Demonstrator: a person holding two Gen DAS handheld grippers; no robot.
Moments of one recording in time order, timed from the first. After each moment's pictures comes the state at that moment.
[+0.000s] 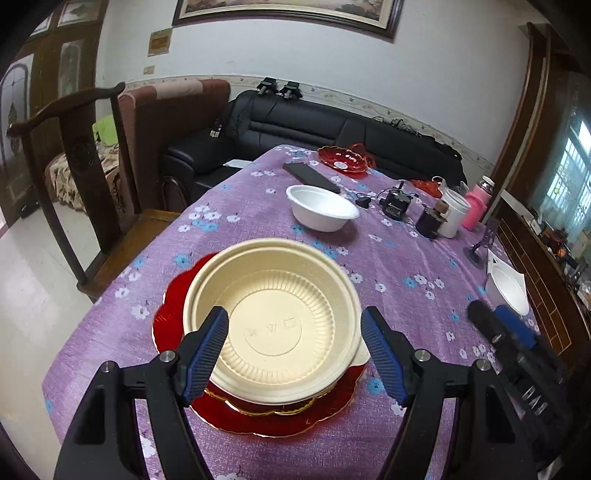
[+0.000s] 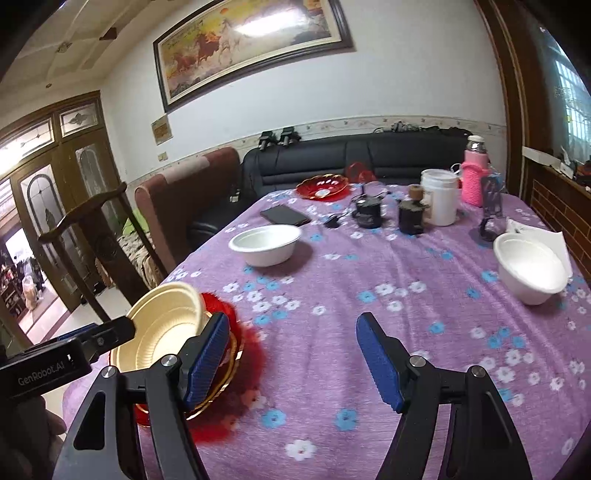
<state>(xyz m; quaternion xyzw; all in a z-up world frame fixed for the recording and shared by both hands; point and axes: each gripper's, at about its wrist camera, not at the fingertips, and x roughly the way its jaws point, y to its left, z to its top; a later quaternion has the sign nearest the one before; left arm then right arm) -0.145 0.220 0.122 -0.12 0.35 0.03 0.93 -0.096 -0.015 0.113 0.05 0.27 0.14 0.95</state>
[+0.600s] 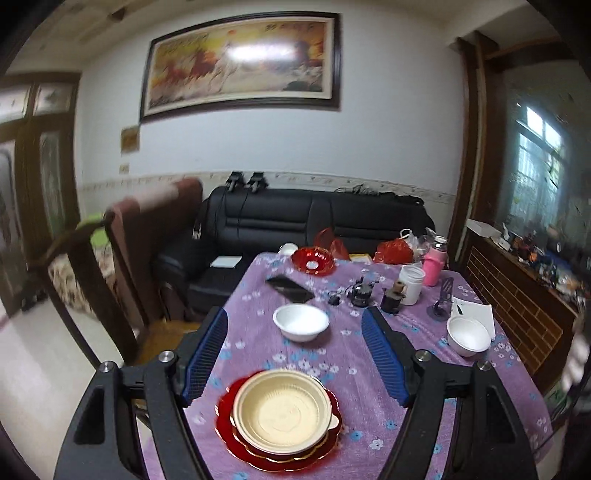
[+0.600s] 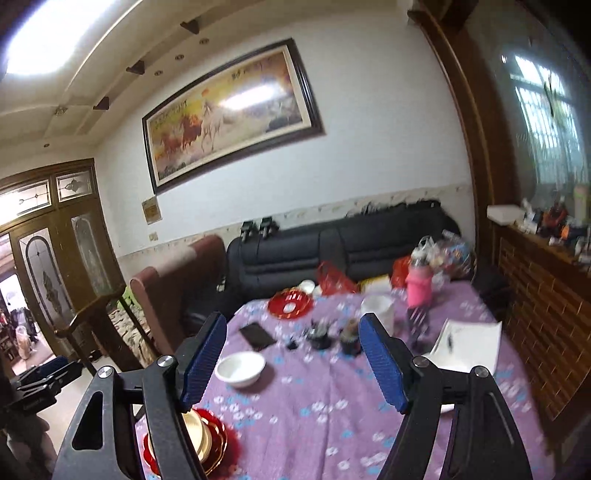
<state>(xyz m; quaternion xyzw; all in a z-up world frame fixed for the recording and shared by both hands) -0.203 0.217 0.307 -0.02 0.21 -0.01 0.98 -0.141 -0.135 0.337 0.08 0.14 0.10 0.98</state>
